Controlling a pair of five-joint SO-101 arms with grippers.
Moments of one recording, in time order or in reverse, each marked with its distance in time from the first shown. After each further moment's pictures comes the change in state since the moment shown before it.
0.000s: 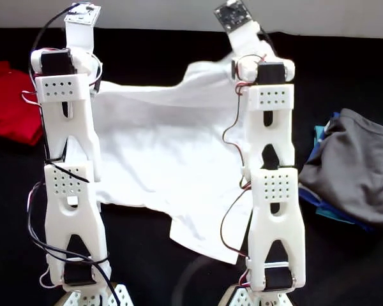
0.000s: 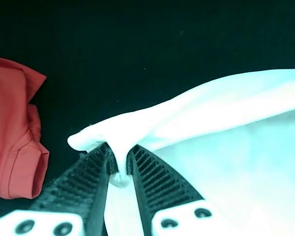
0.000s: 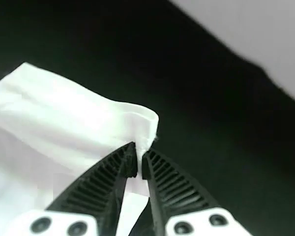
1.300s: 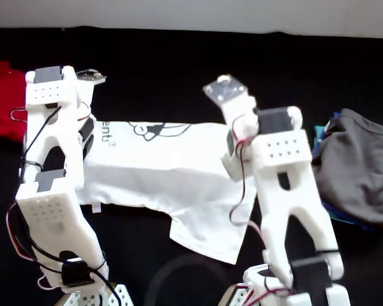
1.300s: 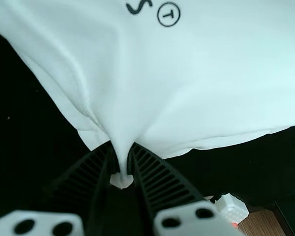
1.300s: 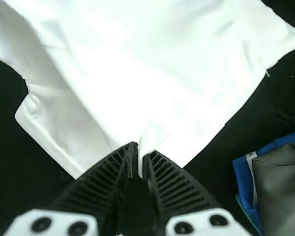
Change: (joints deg) left arm -4.7 -26.4 67.0 -1.0 -12.6; right arm -7.1 -77.4 110.3 -0.9 -6.4
